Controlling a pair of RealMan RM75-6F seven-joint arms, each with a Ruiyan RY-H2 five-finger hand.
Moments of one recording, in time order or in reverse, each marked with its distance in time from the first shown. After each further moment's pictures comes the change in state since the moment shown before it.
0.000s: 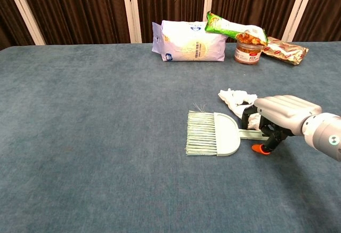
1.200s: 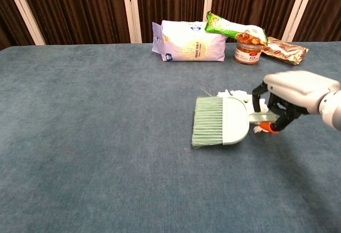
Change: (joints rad) left arm -0.003 0.000 0.001 -0.004 0.002 -0.003 0.005; right arm 0.006 0.131 0.009 -0.158 -0.064 0.082 -0.012
